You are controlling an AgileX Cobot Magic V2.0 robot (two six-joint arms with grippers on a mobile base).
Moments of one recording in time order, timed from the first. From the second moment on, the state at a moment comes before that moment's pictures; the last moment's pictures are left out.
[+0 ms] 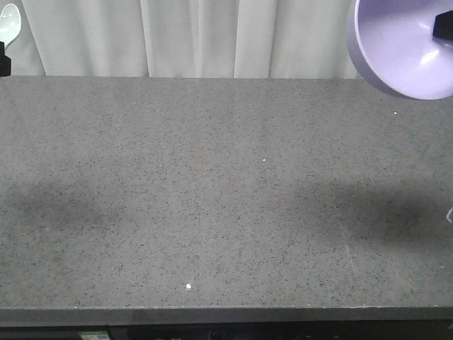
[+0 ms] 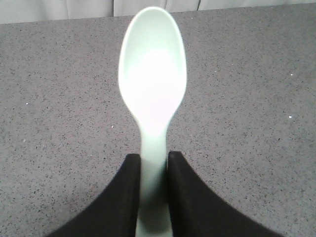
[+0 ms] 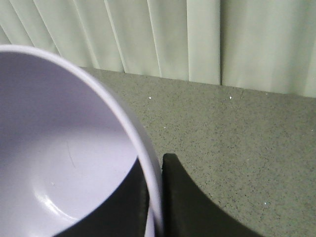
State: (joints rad) left arm 0.10 1.35 -1.47 -0.44 0.93 0.32; right arm -0.25 1.22 -1.39 0.83 0.93 -0.68
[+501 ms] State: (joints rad) left arm 0.10 1.35 -1.47 -0.44 0.93 0.32; right arm -0.25 1.17 -1.39 0.83 0.94 -0.69
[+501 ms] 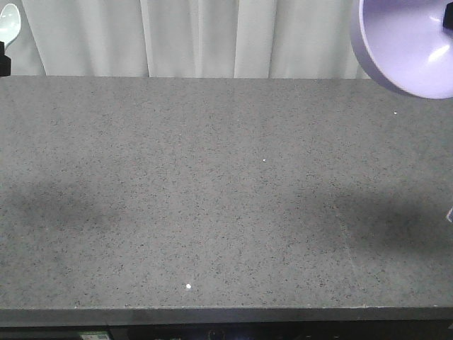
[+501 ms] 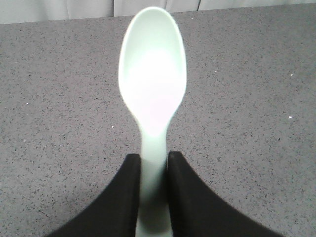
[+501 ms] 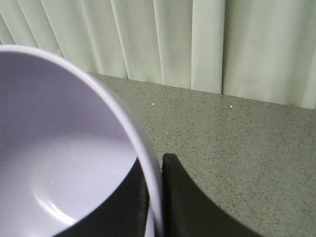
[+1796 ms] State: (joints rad) left arm 0.10 1.35 -1.47 -0.44 0.93 0.32; right arm -0.25 1.17 -1.39 0.83 0.94 -0.69
